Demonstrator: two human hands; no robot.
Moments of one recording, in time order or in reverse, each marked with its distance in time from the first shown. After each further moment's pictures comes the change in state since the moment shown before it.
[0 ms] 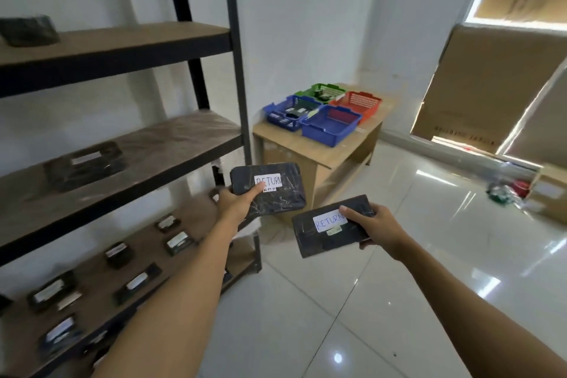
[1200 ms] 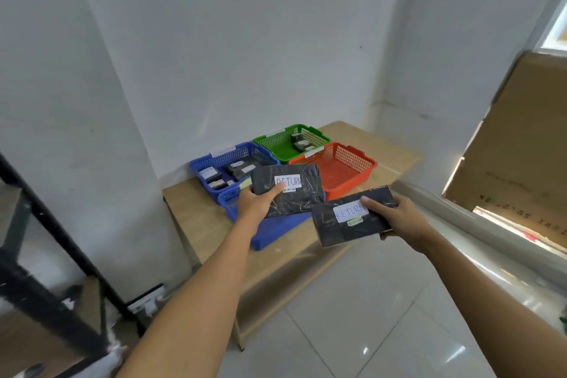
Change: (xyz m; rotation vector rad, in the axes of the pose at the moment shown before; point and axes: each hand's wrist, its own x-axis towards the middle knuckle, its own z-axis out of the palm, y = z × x) left_hand 0.446 0.122 0.621 -0.037 0.129 0.022; right_hand 0.682 0.016 -0.481 -0.001 -0.140 -0.097
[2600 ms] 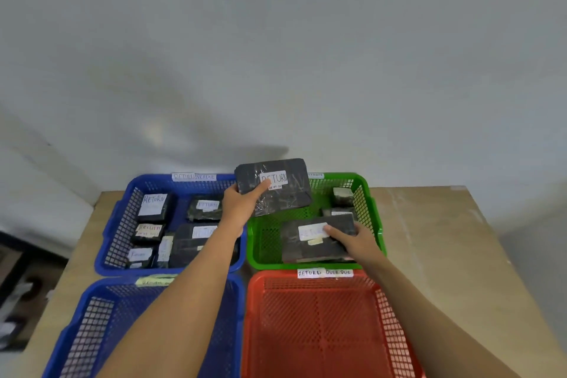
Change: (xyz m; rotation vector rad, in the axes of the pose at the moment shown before) left_hand 0.569 -0.004 0.180 -0.190 0.625 -0.271; right_hand 0.771 0.061 0.047 -0.062 -0.630 0.274
